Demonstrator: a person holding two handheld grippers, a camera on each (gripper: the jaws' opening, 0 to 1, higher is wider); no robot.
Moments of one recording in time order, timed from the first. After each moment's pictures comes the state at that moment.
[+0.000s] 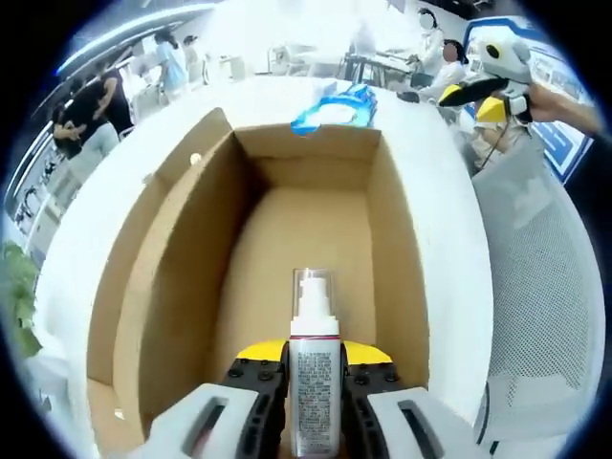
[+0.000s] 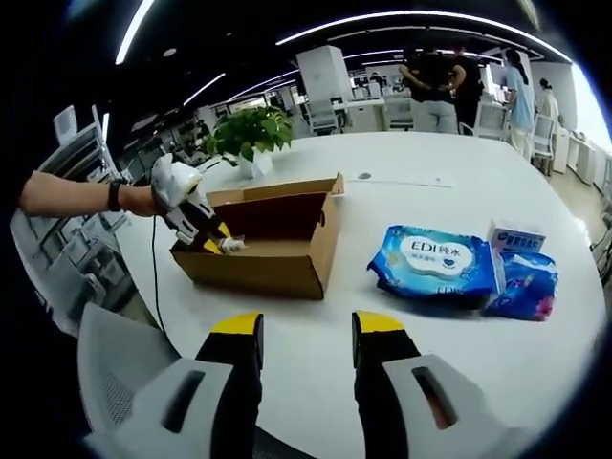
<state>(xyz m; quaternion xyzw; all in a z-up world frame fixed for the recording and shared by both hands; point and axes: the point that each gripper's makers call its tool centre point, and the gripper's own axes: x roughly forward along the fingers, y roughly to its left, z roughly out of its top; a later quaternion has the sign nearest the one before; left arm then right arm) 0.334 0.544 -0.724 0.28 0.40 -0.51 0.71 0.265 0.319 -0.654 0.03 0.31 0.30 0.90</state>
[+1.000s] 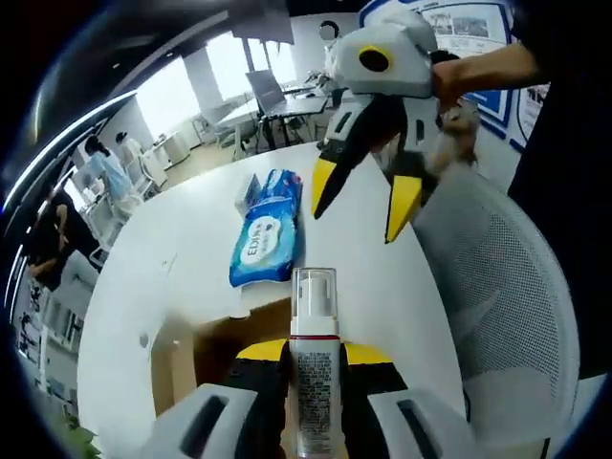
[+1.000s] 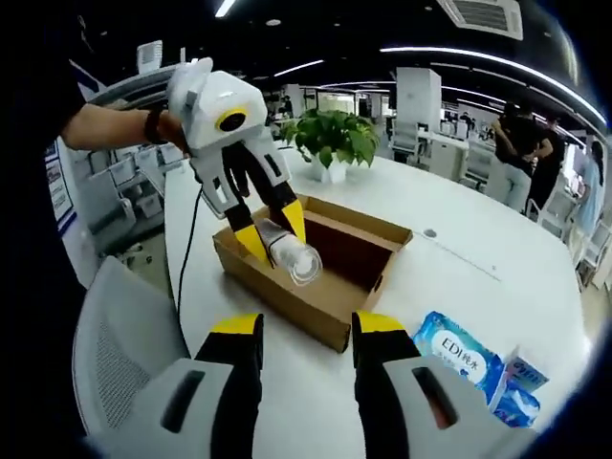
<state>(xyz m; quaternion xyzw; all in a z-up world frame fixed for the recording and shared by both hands) 0.304 0.420 -0.619 0.36 0.24 -0.63 0.64 0.282 0.377 -0.600 -0.11 0.24 0.45 0.85</state>
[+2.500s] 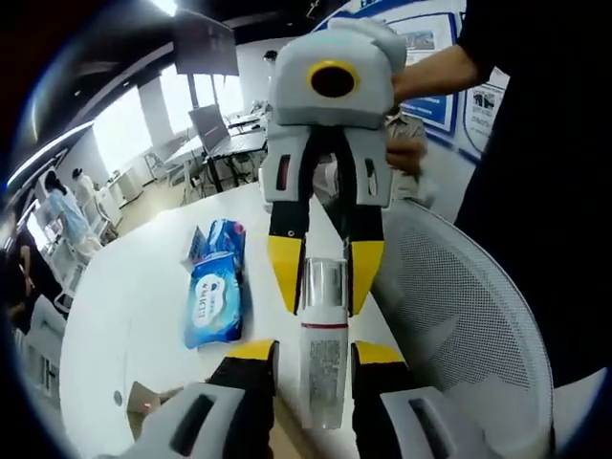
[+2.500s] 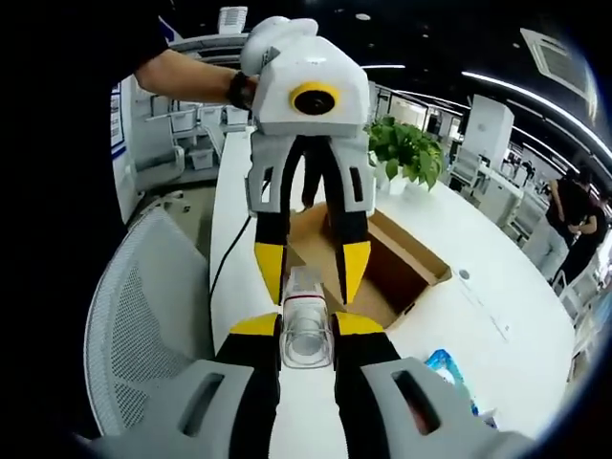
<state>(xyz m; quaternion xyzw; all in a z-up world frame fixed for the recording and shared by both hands) 0.254 0.388 -0.608 0.32 0.22 -0.72 0.58 0.246 0.383 -0.600 -0.21 0.23 0.55 0.77</state>
